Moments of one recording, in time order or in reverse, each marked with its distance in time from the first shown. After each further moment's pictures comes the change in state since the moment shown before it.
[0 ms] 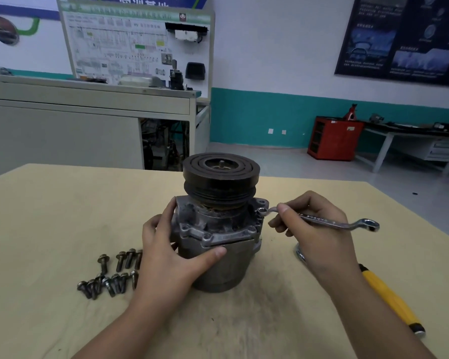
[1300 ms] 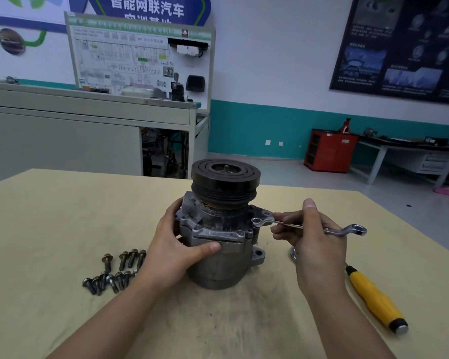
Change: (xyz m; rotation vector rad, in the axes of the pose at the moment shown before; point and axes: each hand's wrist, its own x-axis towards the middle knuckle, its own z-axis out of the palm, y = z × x) left_hand 0.023 -0.012 -0.002 -0.186 -0.148 0.047; right_hand -0.012 0.003 0.011 0.306 0.315 0.042
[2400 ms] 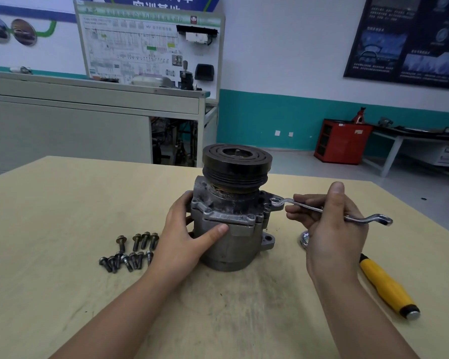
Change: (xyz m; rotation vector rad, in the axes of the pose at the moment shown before) left_hand -0.018 -0.002 0.003 0.085 0.050 -0.019; right_hand -0.006 0.002 0.002 0.098 0.087 -0.091
